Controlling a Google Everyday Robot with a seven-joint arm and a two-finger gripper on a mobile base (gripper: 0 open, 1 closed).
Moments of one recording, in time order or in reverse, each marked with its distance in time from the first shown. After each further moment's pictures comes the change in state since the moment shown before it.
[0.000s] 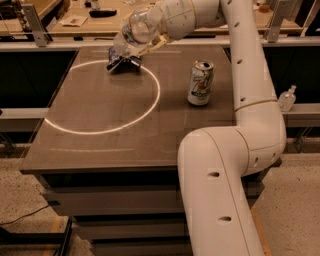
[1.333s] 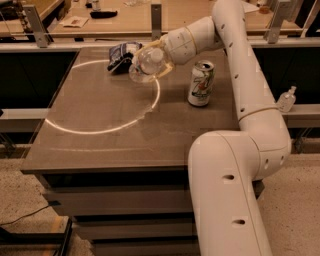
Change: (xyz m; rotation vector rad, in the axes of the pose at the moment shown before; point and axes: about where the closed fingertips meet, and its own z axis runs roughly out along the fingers) arm -0.076 -0.080 -0.004 0.092 -0.092 0.053
